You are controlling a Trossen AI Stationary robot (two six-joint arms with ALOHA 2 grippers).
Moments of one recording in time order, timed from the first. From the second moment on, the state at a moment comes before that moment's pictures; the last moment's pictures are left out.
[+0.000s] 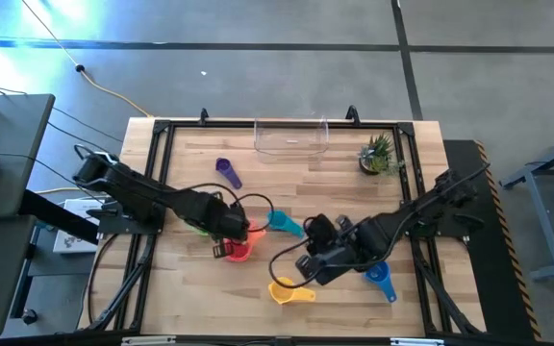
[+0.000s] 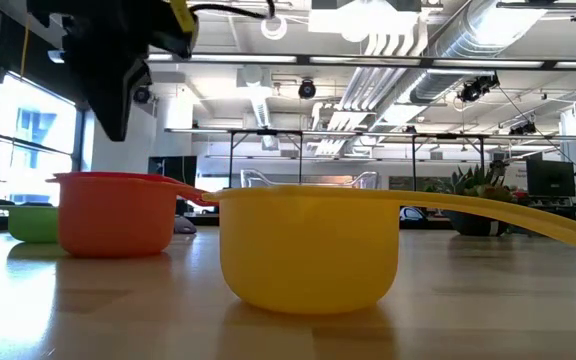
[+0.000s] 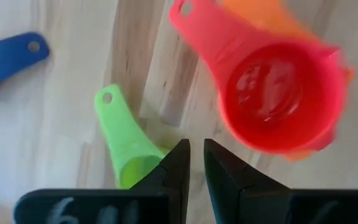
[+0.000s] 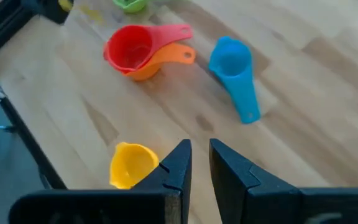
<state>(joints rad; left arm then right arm) -0.30 1.56 1.17 -1.07 -0.18 -0.55 0.52 1.77 1.75 -1.13 0.45 1.23</state>
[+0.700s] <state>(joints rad) -0.17 1.57 1.12 -0.94 -0.14 -0.57 0.38 1.77 1.21 -0.17 0.30 1.15</state>
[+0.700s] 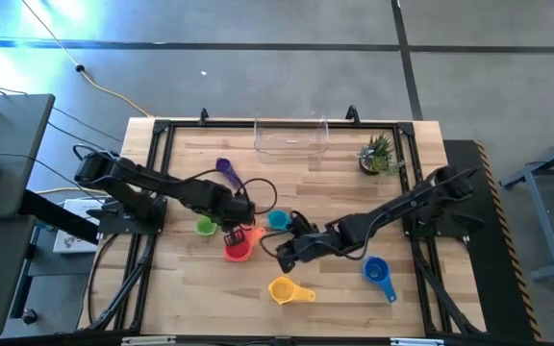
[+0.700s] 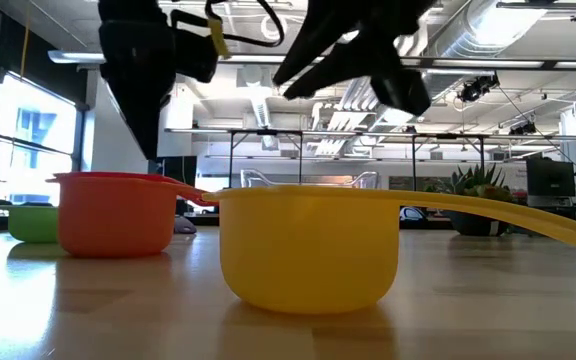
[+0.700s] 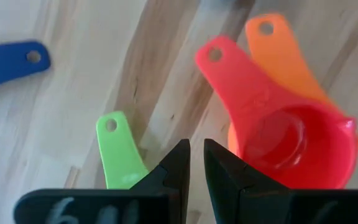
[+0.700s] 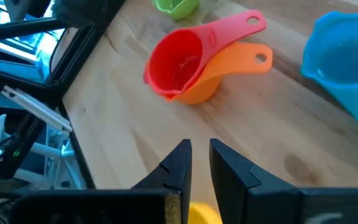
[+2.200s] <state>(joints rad) -0.07 1.69 1.12 -0.91 0.01 -0.49 0.30 2.05 1.10 0.33 0.30 1.41</state>
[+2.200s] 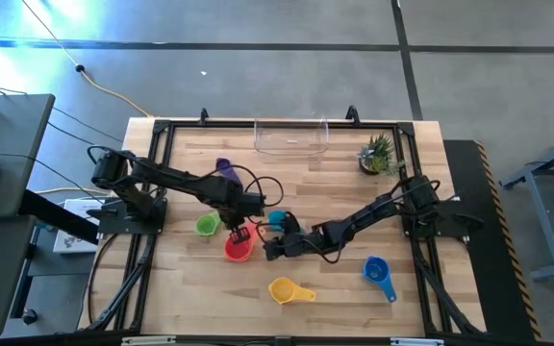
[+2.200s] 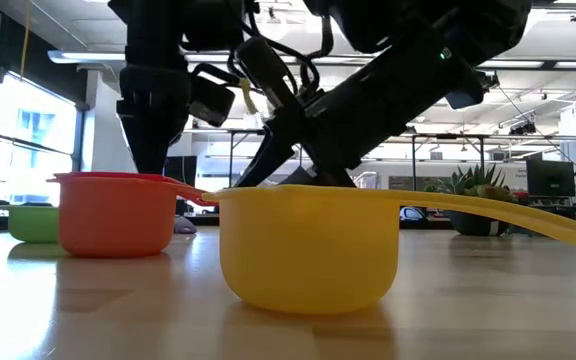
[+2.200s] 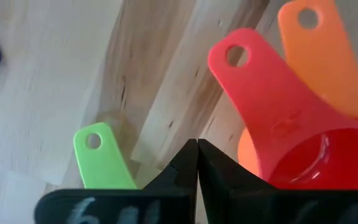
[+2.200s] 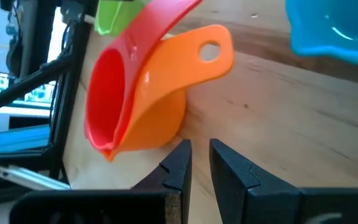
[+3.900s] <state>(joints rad) -0.09 1.72 1.13 -0.79 0.06 -0.36 0.26 2.12 1.30 0.11 0.24 1.39</state>
